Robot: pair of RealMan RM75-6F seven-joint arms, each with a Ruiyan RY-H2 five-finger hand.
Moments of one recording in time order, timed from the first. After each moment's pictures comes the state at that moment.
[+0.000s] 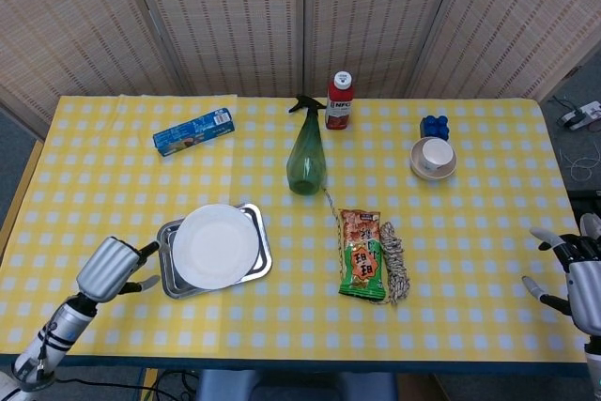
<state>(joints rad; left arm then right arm) -0.38 -1.37 -0.01 -1.18 1.84 1.43 -0.19 0.01 -1.09 0.07 -1.59 -1.56 1.62 0.03</state>
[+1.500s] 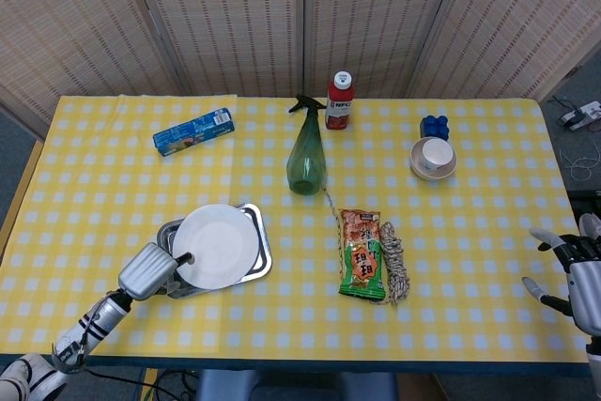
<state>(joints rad) -0.48 -1.56 0.10 -0.96 1.80 1.31 -0.08 0.01 -1.08 0.07 -1.59 -1.57 1.61 0.06</state>
